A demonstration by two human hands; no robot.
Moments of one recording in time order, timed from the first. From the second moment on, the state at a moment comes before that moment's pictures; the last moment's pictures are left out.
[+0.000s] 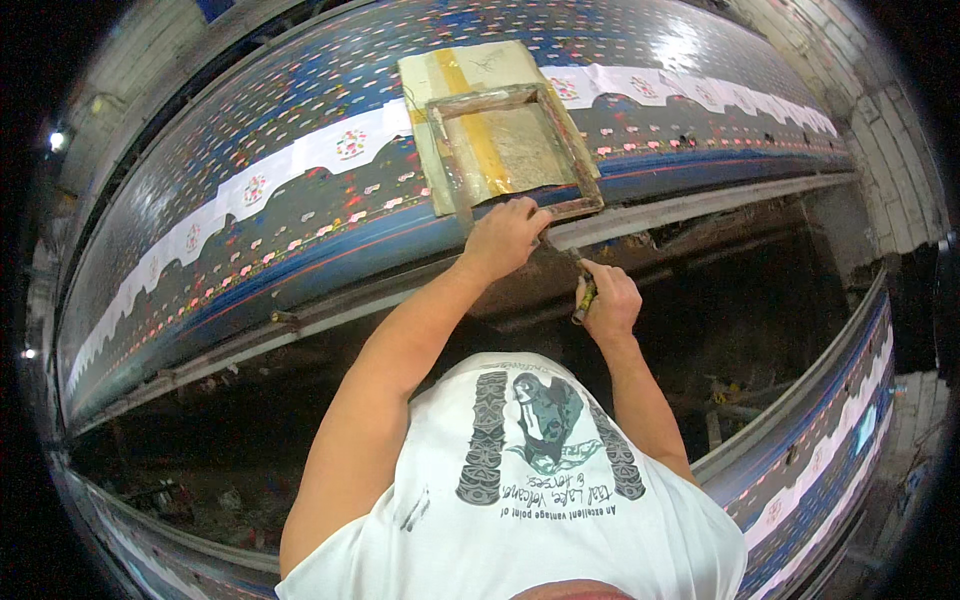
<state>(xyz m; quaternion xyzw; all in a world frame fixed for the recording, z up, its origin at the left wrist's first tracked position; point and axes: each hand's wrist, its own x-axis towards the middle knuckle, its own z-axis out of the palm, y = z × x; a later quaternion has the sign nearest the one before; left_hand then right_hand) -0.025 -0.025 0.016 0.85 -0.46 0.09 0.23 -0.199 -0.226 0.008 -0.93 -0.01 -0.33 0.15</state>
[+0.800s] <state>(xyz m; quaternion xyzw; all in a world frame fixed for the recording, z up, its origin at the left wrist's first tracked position) -0.022 -0.030 0.009 0.85 -0.48 0.10 0.17 -0.183 -0.197 0.003 -0.96 -0.04 -0.27 0.09</state>
